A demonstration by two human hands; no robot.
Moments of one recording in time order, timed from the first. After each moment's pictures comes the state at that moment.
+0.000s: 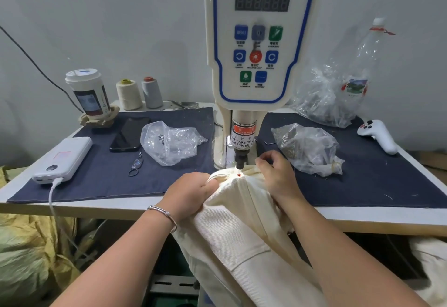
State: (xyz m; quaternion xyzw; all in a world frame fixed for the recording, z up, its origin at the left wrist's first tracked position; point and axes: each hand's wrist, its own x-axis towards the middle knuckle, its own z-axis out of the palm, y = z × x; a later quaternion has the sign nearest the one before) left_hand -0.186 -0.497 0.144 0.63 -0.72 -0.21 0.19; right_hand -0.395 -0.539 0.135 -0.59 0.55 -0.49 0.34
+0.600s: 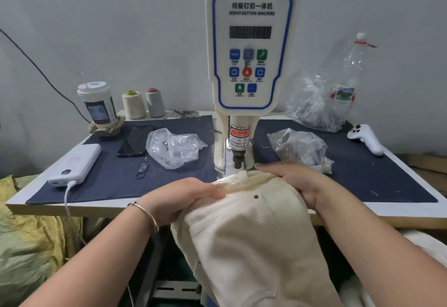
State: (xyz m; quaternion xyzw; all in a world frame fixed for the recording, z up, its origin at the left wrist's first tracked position) left_hand -0.180 -0.443 0.200 0.55 -0.55 -0.59 0.22; right_hand -0.422 -0.477 0.219 -0.48 0.52 -0.29 0.64
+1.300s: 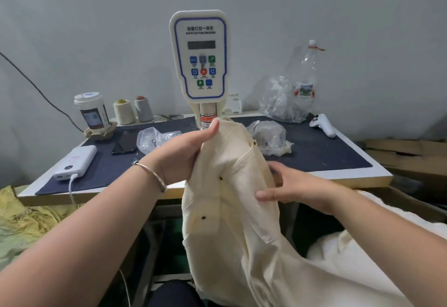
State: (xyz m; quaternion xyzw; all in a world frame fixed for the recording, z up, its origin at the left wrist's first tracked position) left_hand -0.248 -0.372 0.280 0.41 -0.52 -0.66 0.35; right_hand -0.493 -0.353 0.231 -0.66 0.50 -0.22 0.51
